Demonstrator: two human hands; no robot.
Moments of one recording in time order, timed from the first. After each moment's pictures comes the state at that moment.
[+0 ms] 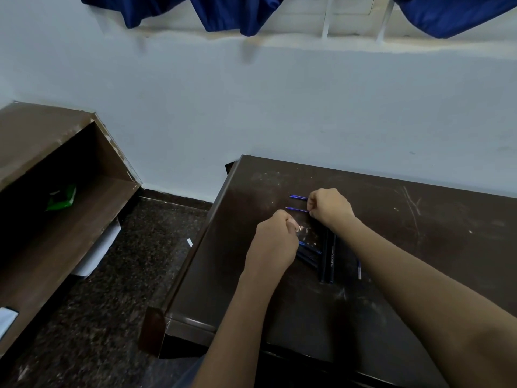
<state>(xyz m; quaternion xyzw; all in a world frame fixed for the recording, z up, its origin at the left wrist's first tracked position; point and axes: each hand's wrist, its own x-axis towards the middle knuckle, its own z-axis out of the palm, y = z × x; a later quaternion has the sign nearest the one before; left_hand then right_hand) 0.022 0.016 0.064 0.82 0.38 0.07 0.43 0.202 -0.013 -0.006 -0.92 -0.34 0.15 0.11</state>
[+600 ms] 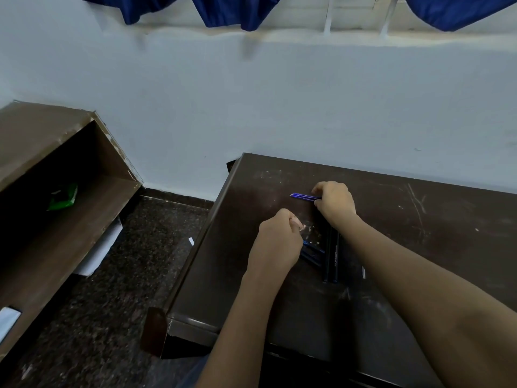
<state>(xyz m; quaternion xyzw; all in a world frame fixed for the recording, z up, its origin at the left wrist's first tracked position) 0.024 0.017 0.064 0.83 0.37 0.06 0.42 0.214 -0.008 -0.020 -0.93 -0.30 0.10 0.17</state>
